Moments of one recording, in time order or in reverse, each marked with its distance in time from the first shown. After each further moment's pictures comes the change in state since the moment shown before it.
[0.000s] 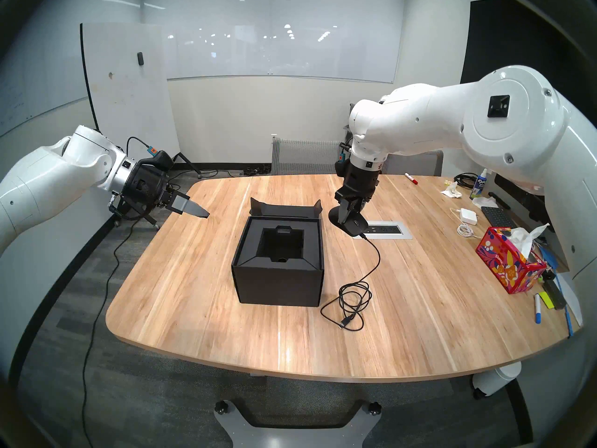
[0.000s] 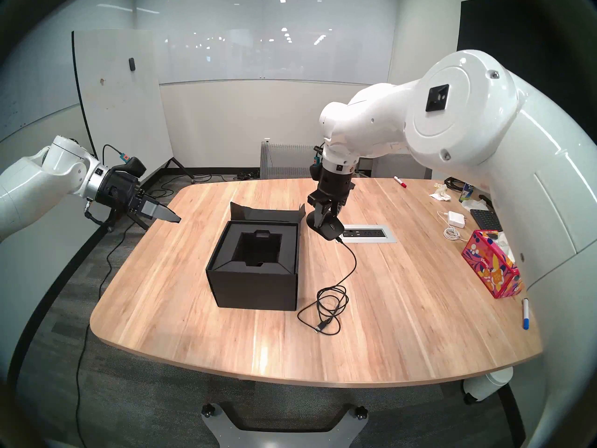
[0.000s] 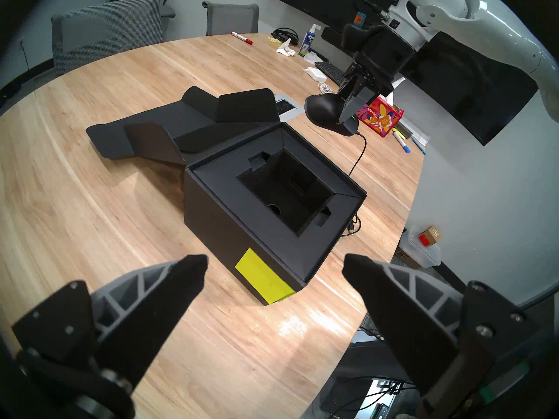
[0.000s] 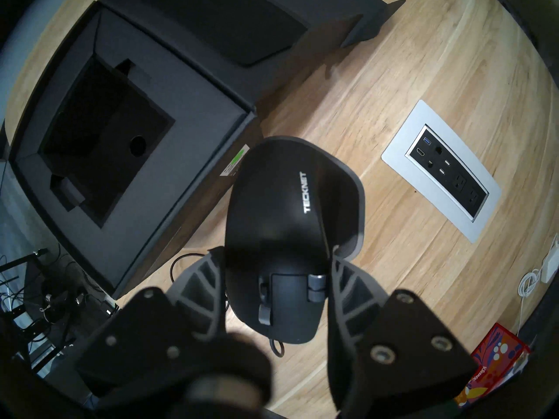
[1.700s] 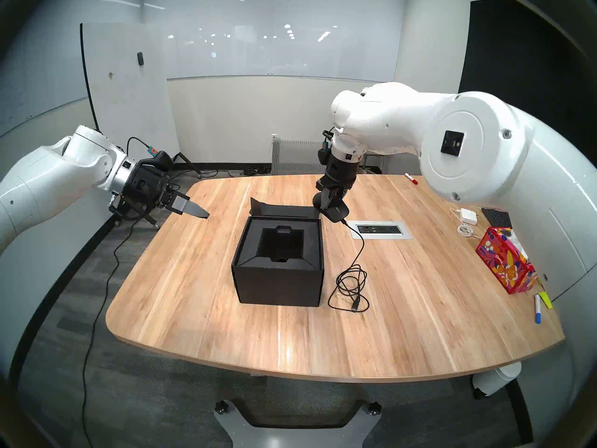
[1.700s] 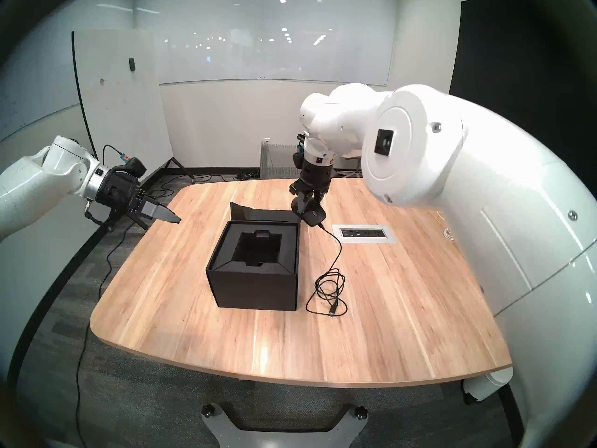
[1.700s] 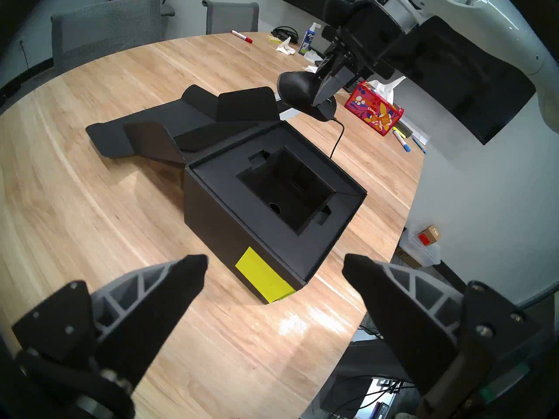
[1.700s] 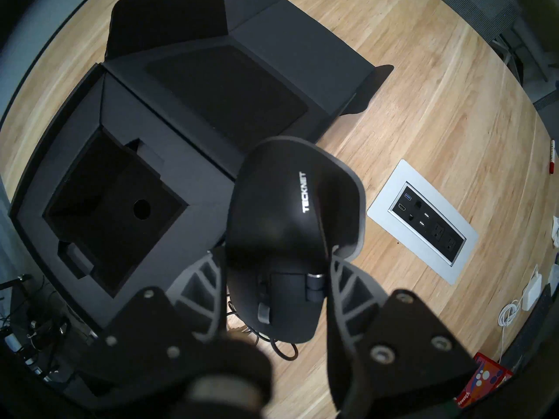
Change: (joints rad) left arm -0.009 -0.002 0.013 0.002 0.000 -0.001 -0.002; right arm -0.117 -0.118 -0.077 0.269 0.086 0.000 0.000
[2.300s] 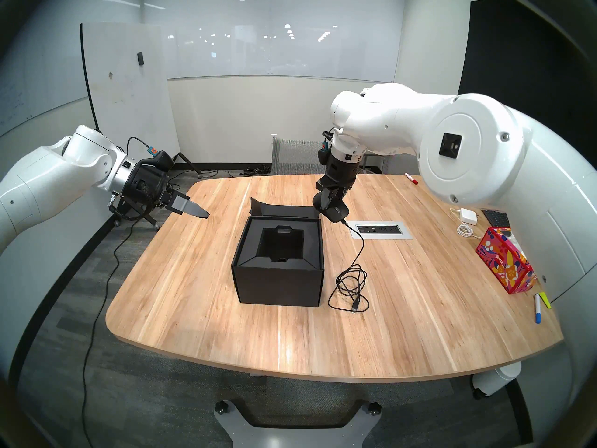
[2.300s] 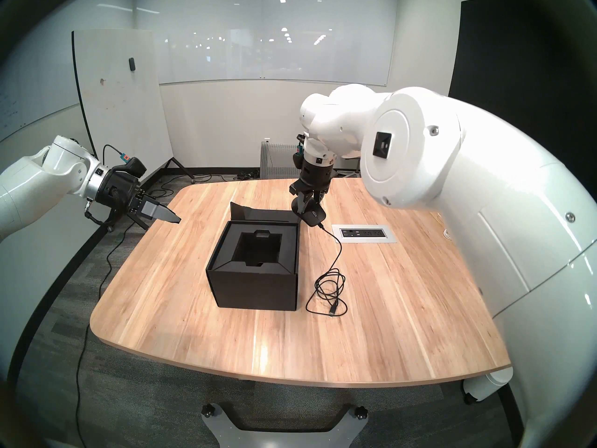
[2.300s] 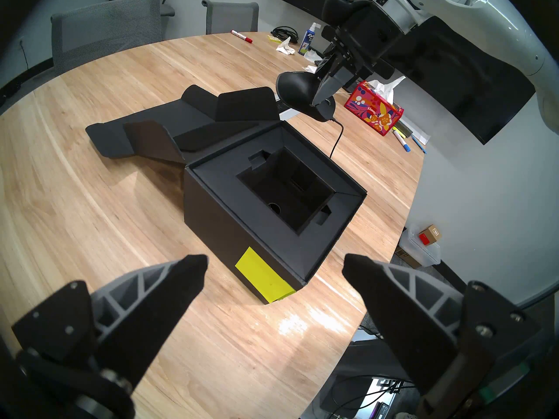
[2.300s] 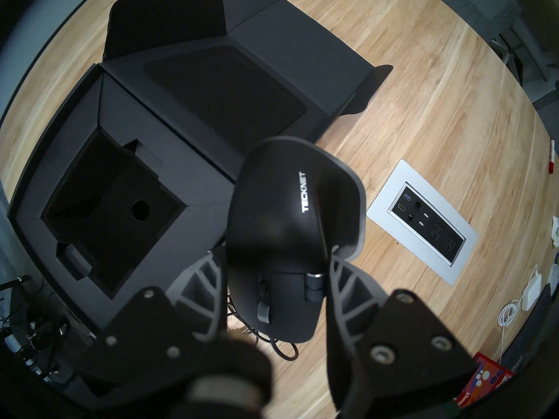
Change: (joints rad) left arm -0.003 0.000 0.003 0.000 0.000 -0.001 -0.001; right arm -0.005 -0.003 -0.010 0.008 0.008 0.000 0.000
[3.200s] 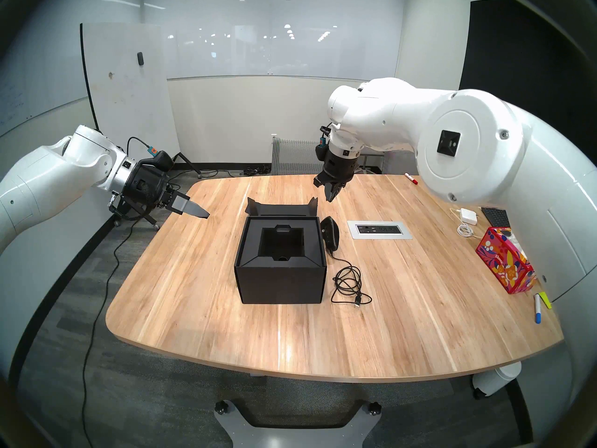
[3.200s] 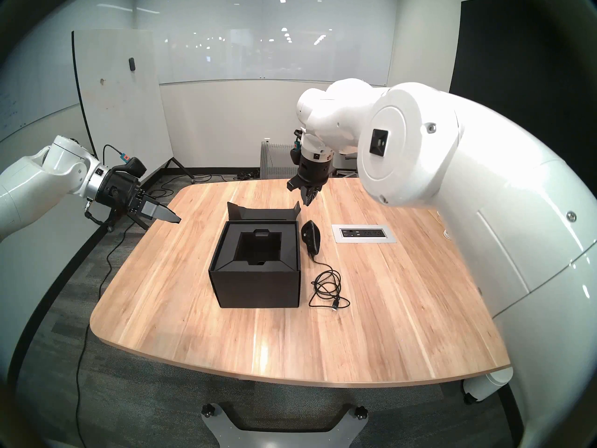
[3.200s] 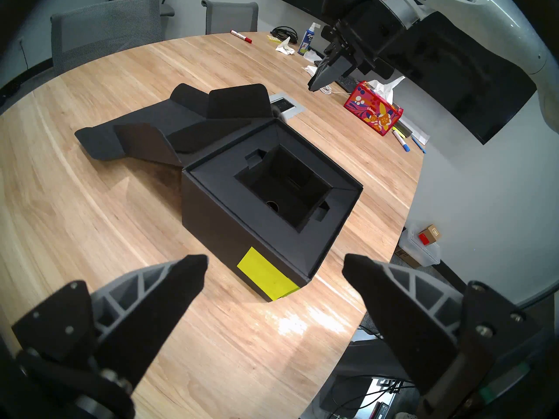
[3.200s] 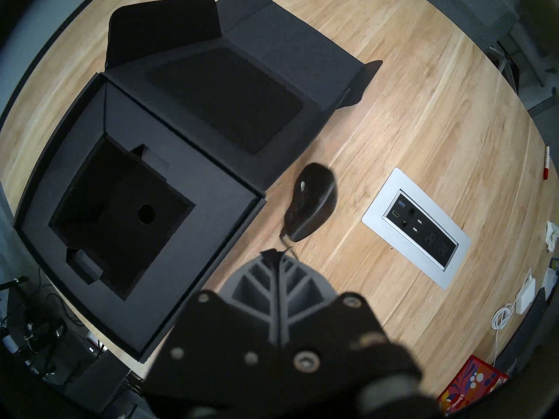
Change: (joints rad) left arm -0.003 0.000 0.004 0.000 -0.003 -0.002 -0.001; right arm 0.017 -0.020 -0.010 0.011 0.009 0.000 0.000
